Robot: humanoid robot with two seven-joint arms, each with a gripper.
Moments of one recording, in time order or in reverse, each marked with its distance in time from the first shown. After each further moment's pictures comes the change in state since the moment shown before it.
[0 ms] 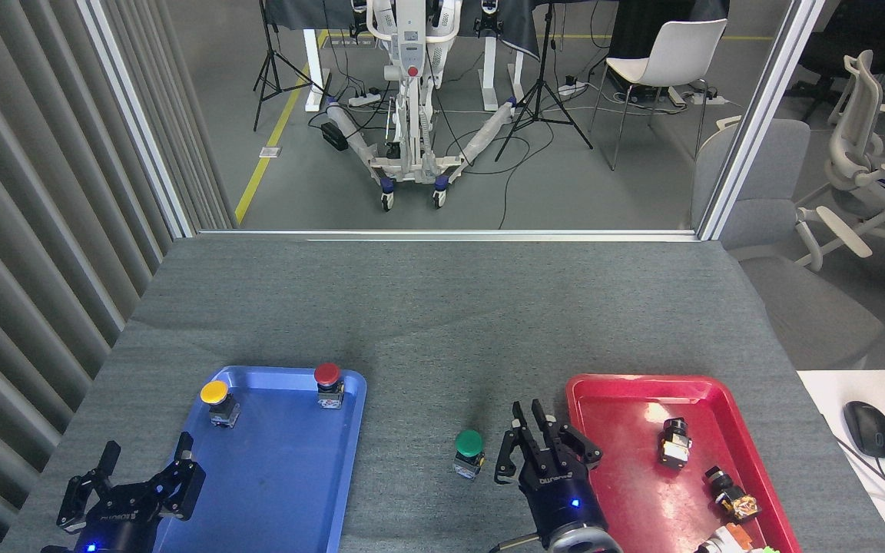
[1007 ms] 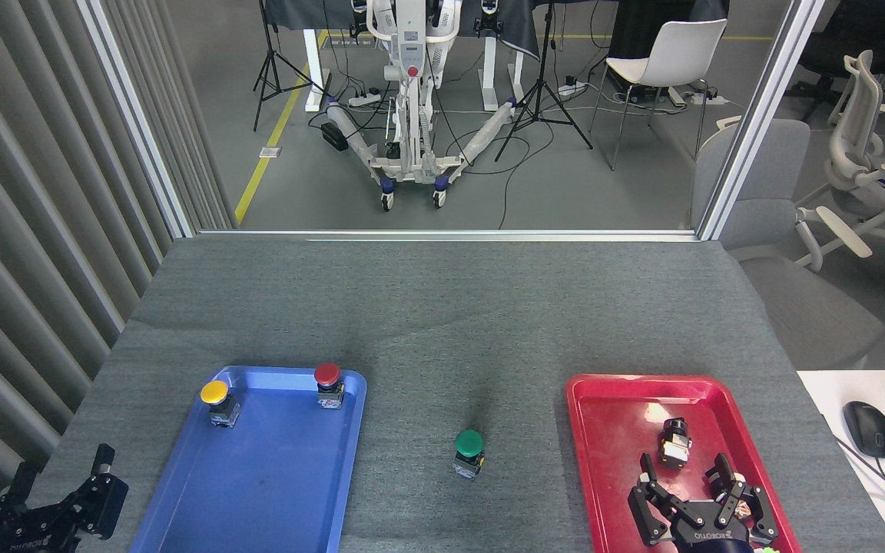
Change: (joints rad) left arm 0.105 0.061 0.137 -0.103 0.166 -0.046 -0.035; right arm 0.195 -0.113 -0.332 -0.158 -0.040 -0.181 -0.055
